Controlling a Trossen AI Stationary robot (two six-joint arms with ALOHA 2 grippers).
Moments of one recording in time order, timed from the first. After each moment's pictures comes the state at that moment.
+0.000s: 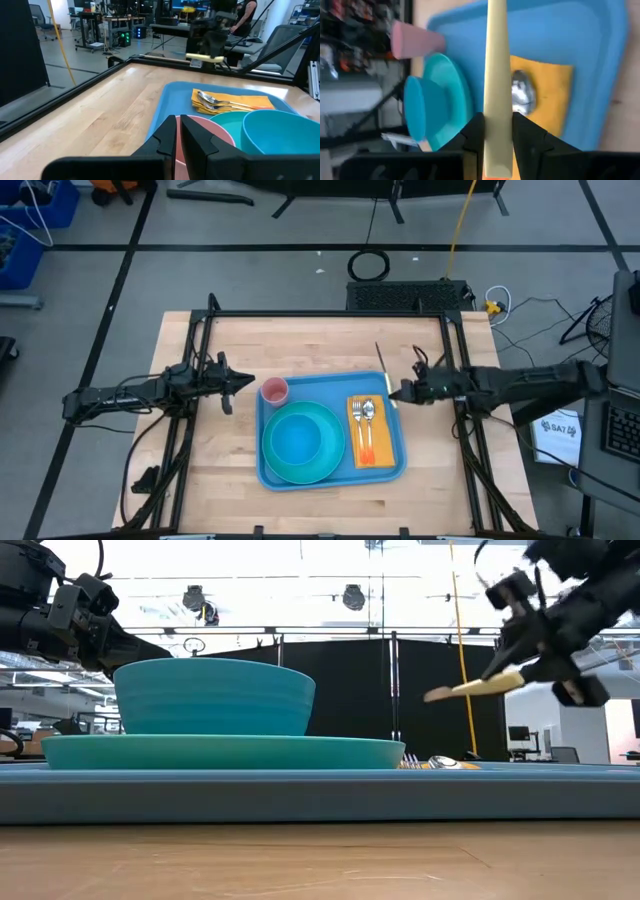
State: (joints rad) left arm 0.17 0.16 0.01 0.08 -0.03 -0.08; right arm -0.06 0.69 0.36 -0.30 -0.04 1.39
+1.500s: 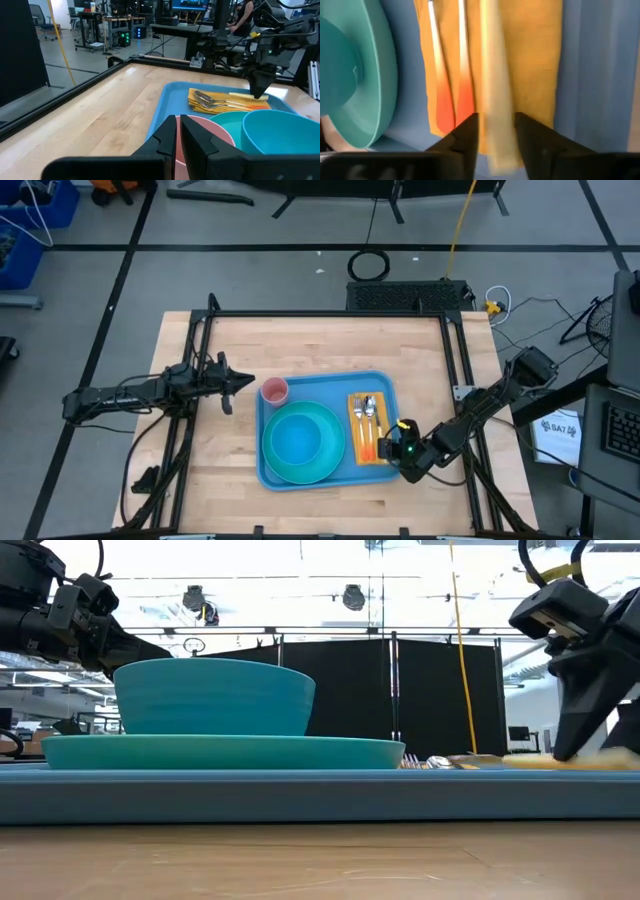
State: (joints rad) left arm 0.17 0.16 0.01 0.08 -0.03 -0.08; right arm 0.68 1.50 0.66 -0.30 0.42 2.19
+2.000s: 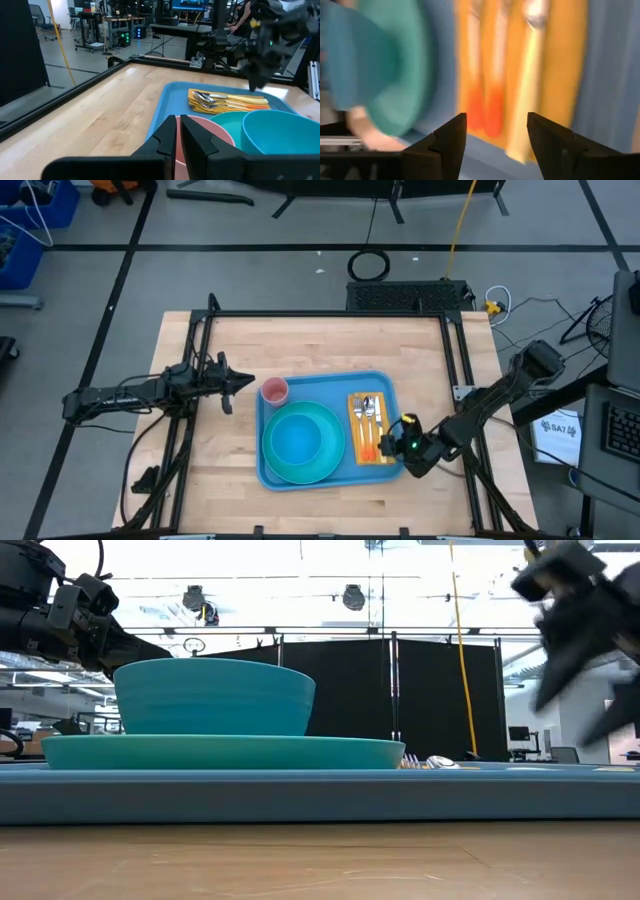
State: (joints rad) left arm 0.17 0.16 0.01 0.08 -0.03 -0.08; right arm 0.67 1.42 0.66 -0.33 0.46 2.08
